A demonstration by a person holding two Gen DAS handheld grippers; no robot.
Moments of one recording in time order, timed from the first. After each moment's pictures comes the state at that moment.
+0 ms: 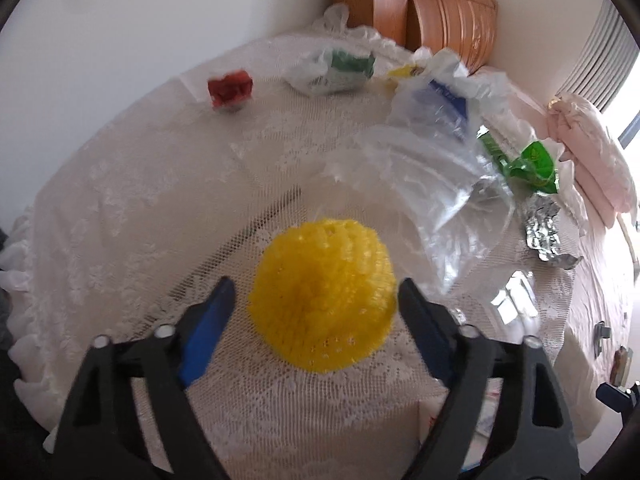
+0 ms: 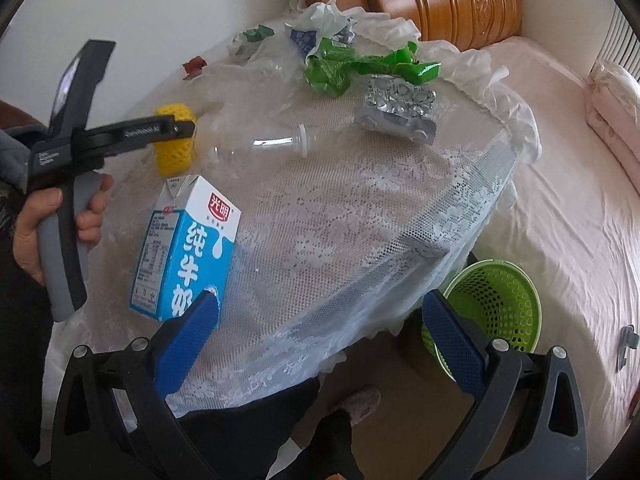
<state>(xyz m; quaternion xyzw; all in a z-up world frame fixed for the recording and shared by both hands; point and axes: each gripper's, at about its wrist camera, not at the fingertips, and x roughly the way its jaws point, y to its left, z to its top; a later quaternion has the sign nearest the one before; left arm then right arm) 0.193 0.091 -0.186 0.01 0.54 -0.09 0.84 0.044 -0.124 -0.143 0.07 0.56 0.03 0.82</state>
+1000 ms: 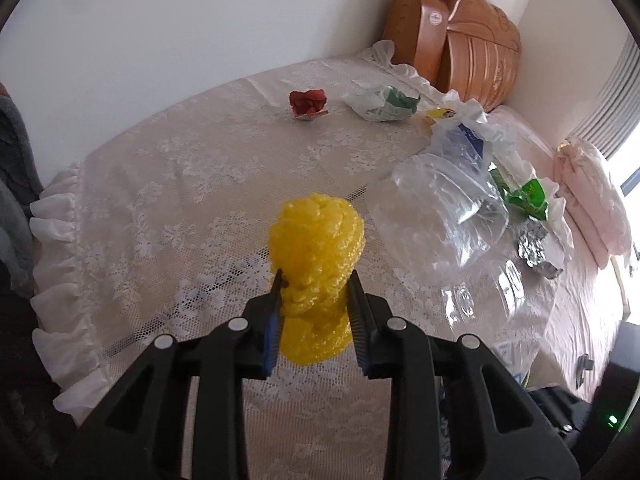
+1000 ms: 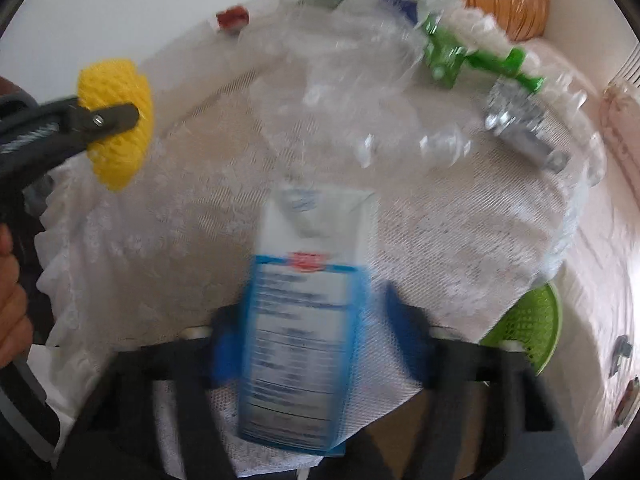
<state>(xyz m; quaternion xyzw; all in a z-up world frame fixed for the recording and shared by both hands) 0.145 0.156 -0.139 -0.04 0.51 -0.06 0.86 0.105 -0.013 -0.183 0.04 0.61 0.03 0.79</state>
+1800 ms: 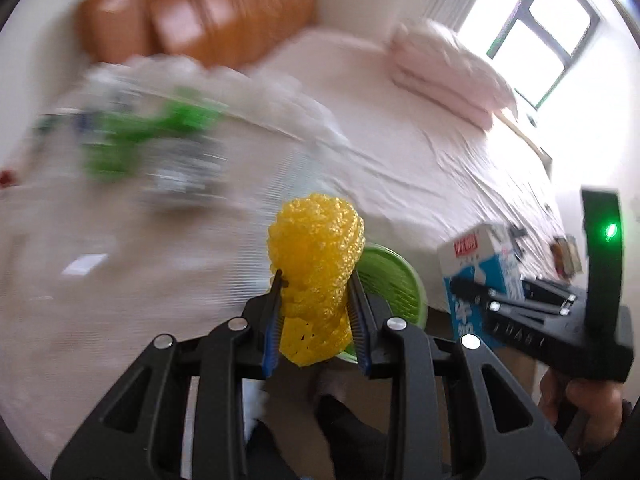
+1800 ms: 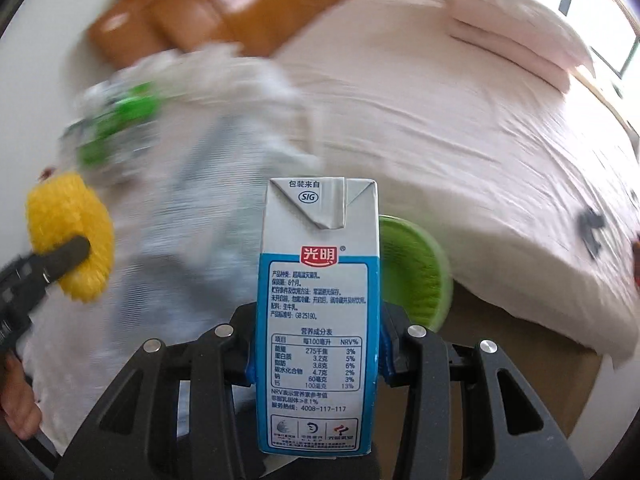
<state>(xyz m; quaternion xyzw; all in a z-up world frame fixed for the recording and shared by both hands) 0.060 -0.181 -0.157 0.08 0.52 -0.34 0.78 -0.038 -0.375 -0.174 0.19 0.55 -0.18 0.79</state>
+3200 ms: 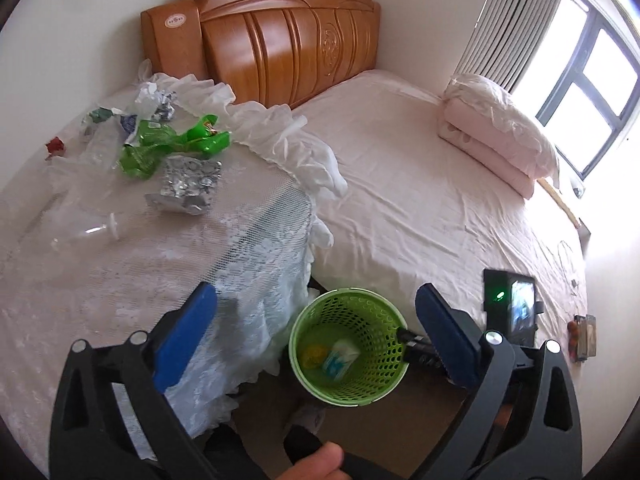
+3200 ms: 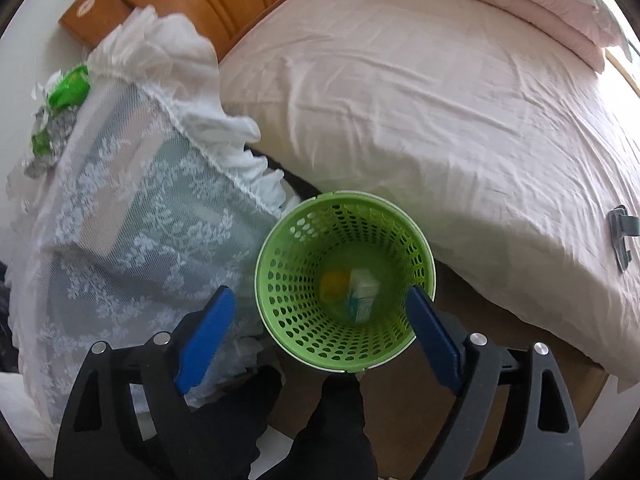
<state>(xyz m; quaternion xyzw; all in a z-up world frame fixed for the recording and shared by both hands) 0.024 -0.210 -0.112 0.02 0.47 -0.21 0.86 -0.035 -0.430 -0.248 0.20 0.58 -0.11 0.78</state>
